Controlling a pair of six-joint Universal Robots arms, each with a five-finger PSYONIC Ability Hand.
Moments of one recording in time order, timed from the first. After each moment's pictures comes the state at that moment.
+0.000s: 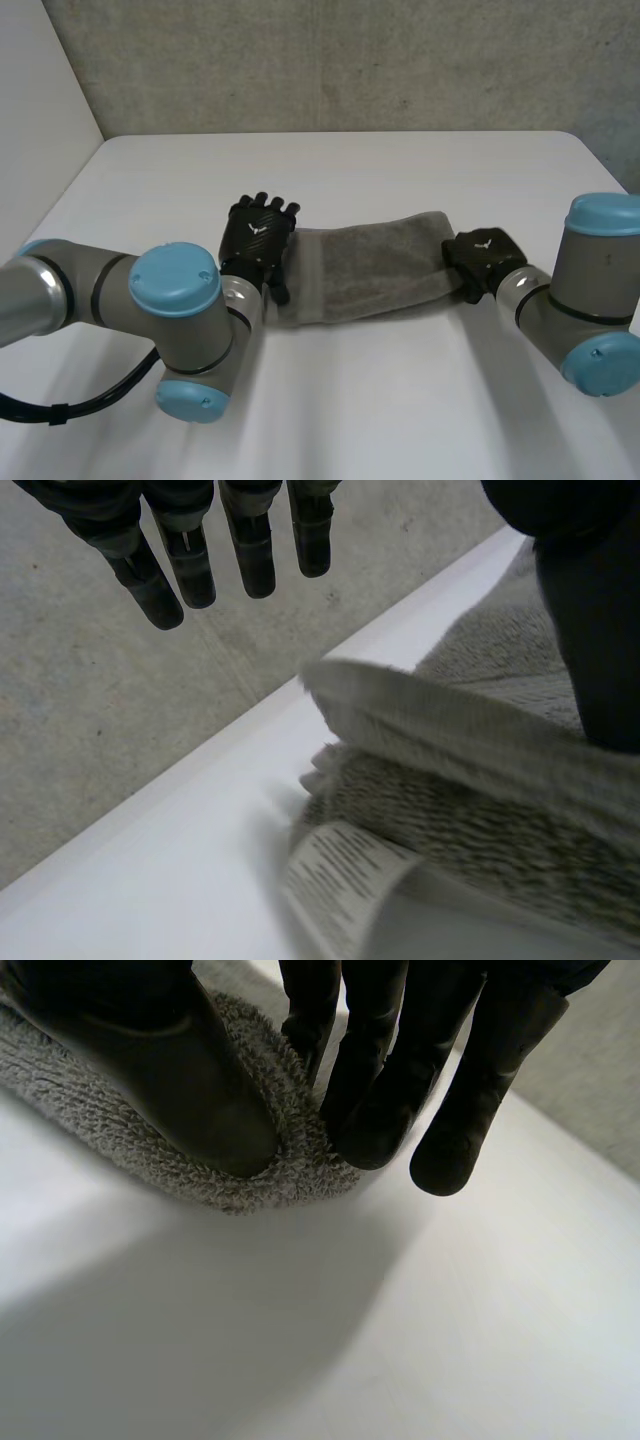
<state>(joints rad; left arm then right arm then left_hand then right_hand) 4.08 -2.27 -1.44 3.63 -1.71 3.43 1.86 -0.97 1.51 -0.12 1.40 2.72 0.27 0.26 0.25 0.27 0.23 1.26 1.23 1.34 1.34 1.13</state>
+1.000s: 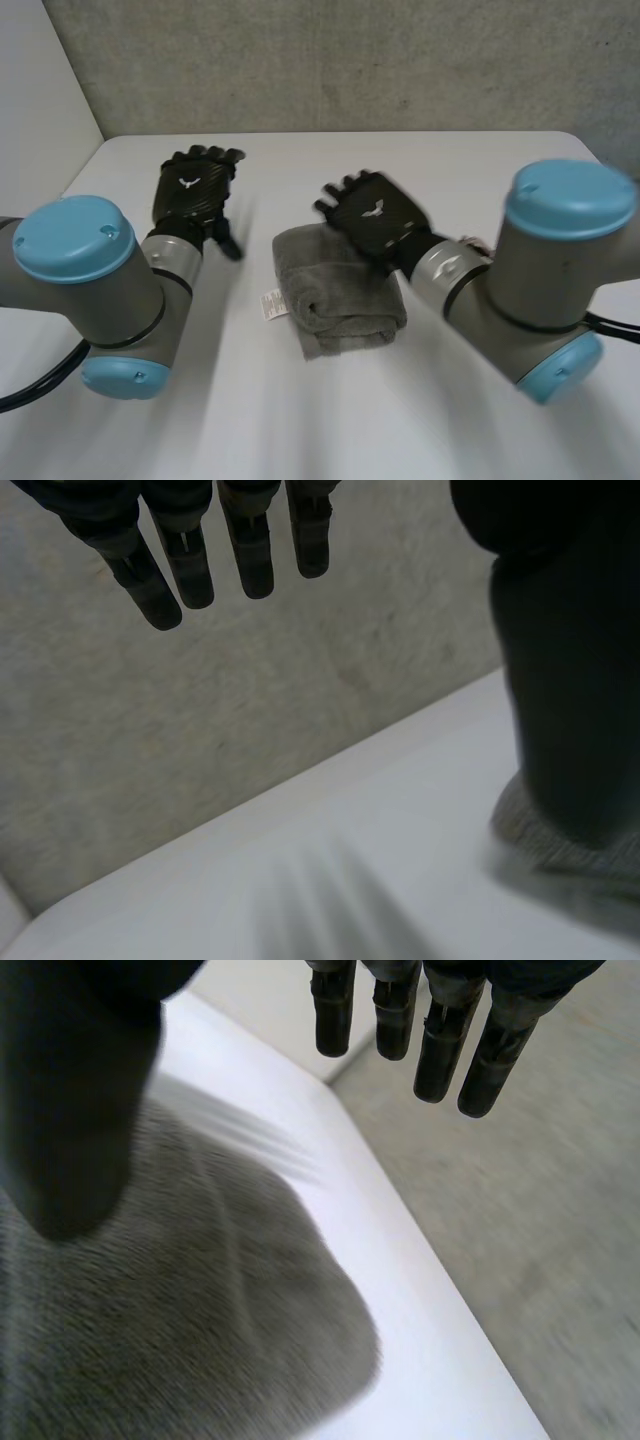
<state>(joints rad) 4.21 -2.03 -1.56 3.59 -1.70 3.27 2.14 -1.11 1.41 -0.15 1.27 2.58 0.27 0.26 0.25 0.27 0.23 0.23 0.25 0.25 0.26 0.06</state>
